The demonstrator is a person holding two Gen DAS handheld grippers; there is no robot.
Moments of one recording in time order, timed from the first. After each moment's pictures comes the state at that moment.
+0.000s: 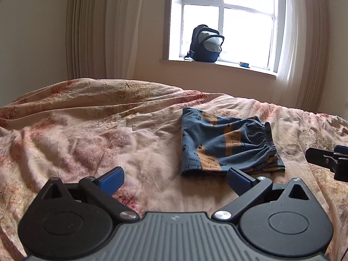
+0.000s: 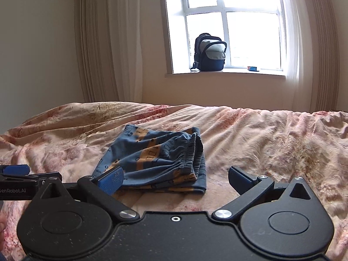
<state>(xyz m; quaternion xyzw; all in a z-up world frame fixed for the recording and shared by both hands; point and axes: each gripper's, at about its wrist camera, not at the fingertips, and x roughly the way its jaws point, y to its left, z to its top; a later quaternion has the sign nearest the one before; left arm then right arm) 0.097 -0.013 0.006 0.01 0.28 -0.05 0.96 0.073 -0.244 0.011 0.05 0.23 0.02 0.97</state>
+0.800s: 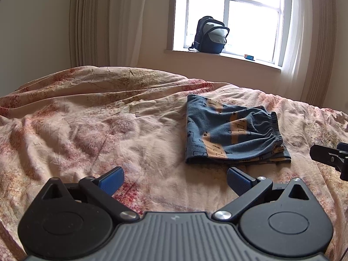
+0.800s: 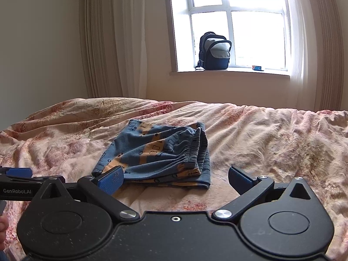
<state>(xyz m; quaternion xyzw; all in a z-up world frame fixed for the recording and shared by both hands) 0.101 -0.008 -0.008 0.01 0.30 -0.05 0.95 0.075 -0.243 0.001 0.05 0.24 0.03 0.97</state>
